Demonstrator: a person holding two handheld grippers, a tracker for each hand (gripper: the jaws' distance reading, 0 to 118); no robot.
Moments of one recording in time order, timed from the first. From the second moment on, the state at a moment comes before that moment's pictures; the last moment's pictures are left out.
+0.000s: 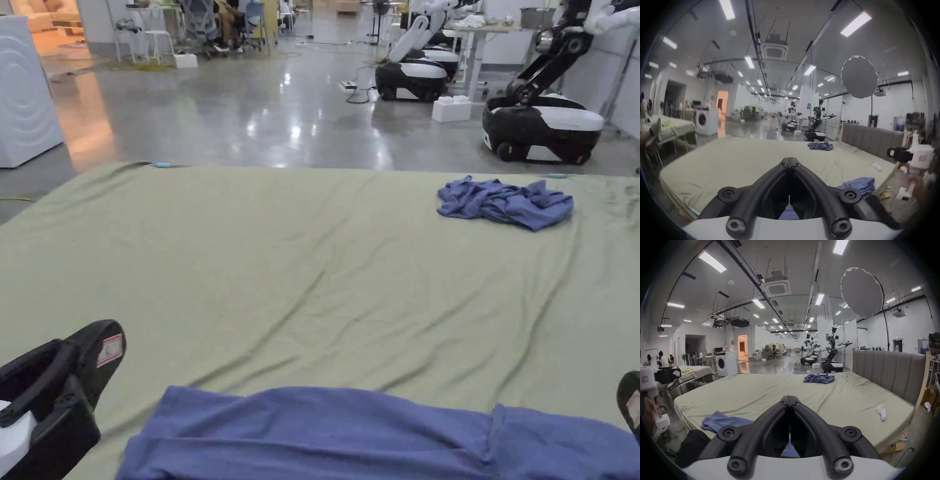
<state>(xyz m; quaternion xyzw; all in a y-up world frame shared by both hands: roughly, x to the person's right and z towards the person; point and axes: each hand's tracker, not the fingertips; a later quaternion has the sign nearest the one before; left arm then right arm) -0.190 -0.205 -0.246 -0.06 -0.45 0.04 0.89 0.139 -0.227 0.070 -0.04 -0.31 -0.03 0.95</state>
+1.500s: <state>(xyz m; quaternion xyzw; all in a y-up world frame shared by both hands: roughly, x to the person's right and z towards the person) -0.218 -0.299 -0.488 -0.52 -0.41 0.17 0.73 0.138 -0.234 0.064 -0.13 -0.25 -0.09 0.96</state>
